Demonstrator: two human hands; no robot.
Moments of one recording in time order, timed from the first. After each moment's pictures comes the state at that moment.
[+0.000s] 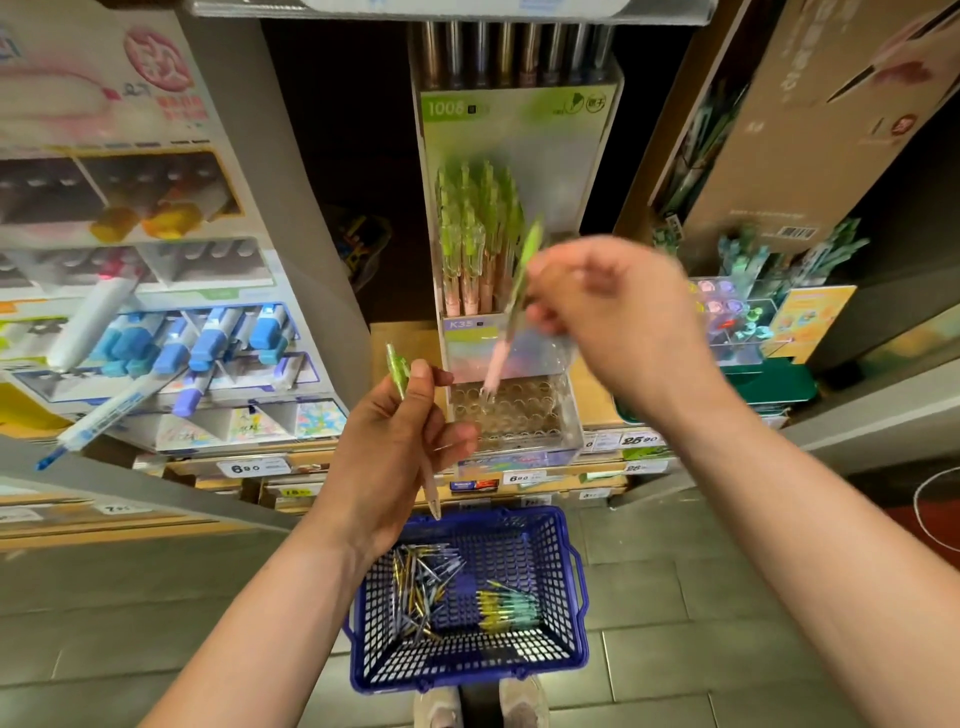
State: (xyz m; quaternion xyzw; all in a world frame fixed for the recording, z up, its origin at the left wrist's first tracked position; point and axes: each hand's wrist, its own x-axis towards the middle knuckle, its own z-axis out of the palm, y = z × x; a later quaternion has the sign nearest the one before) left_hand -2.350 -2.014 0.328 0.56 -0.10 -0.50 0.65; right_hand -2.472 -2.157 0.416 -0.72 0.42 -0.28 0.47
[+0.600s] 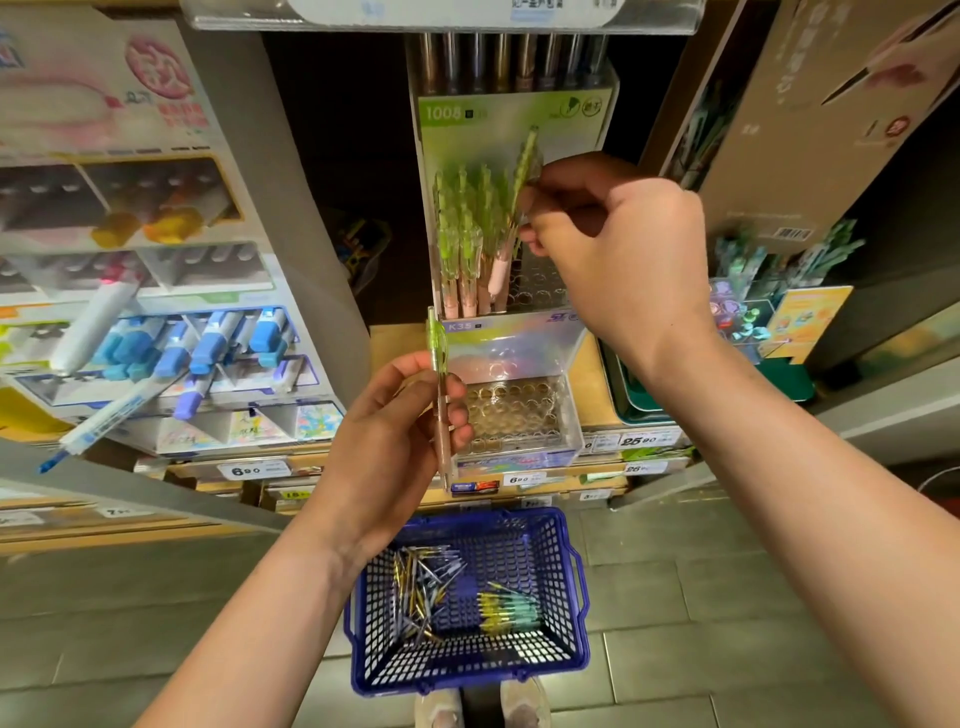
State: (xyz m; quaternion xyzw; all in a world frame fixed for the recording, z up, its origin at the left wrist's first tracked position) left_hand -2.349 -2.018 0.338 0.45 -0.11 -0.54 0.70; right_hand -2.455 -2.185 0.429 -0.80 0.36 -0.37 0.31
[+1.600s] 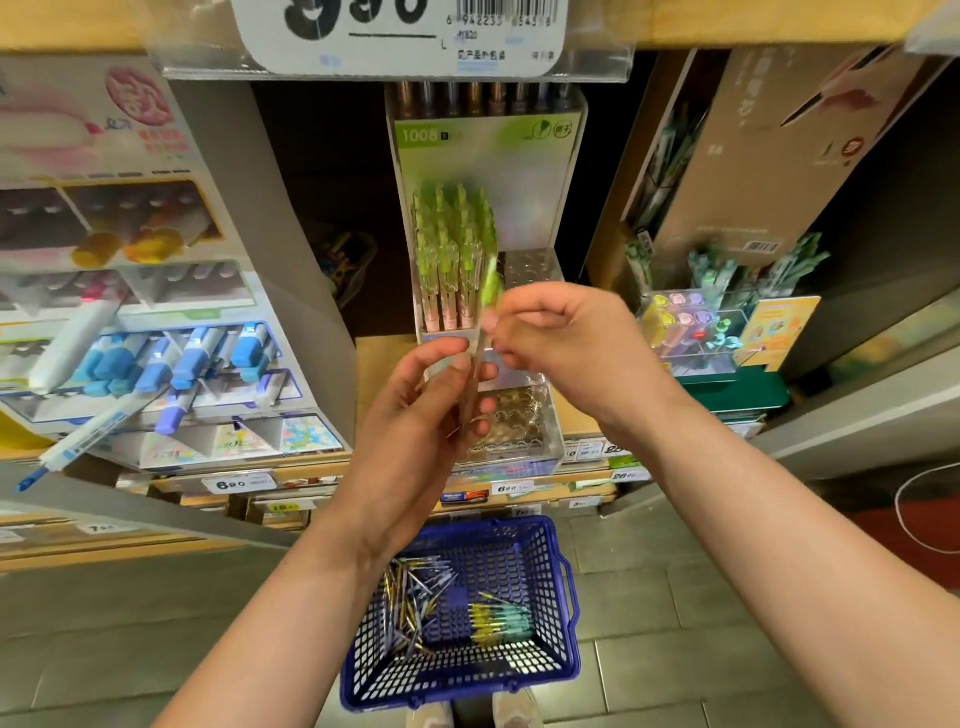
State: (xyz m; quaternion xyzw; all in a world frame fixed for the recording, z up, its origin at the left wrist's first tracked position) left_hand -2.370 -2.038 0.350 0.45 -0.16 -0.54 0.69; right_hand -2.478 -2.163 0.399 -0.69 0.36 -0.23 0.58
